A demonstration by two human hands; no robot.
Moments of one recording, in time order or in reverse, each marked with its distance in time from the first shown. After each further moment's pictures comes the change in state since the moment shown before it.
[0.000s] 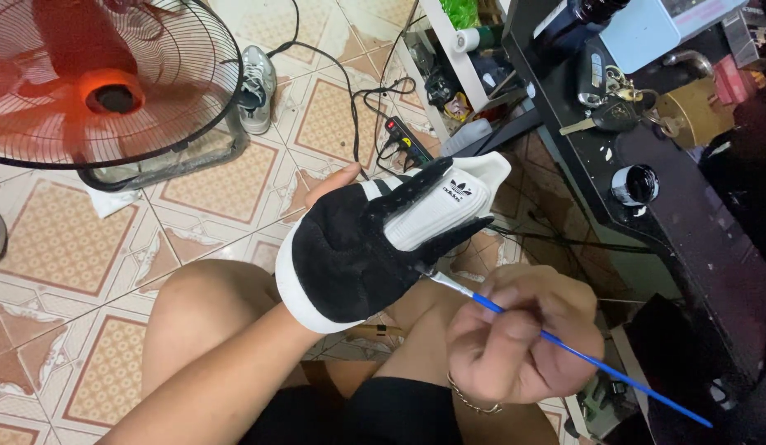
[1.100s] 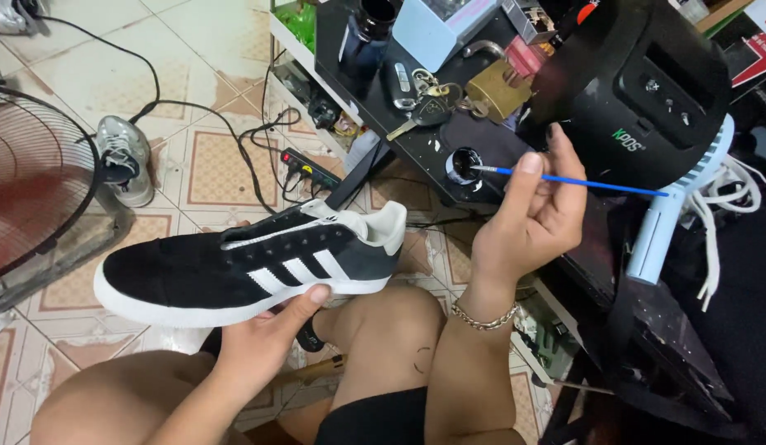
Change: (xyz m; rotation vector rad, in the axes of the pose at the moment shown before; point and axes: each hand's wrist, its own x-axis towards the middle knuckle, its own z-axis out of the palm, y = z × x) left_hand -0.029 0.005 0.045 -1.091 -0.170 -0.572; right_hand 0.098 0.082 -0.103 -0.432 0.183 0.162
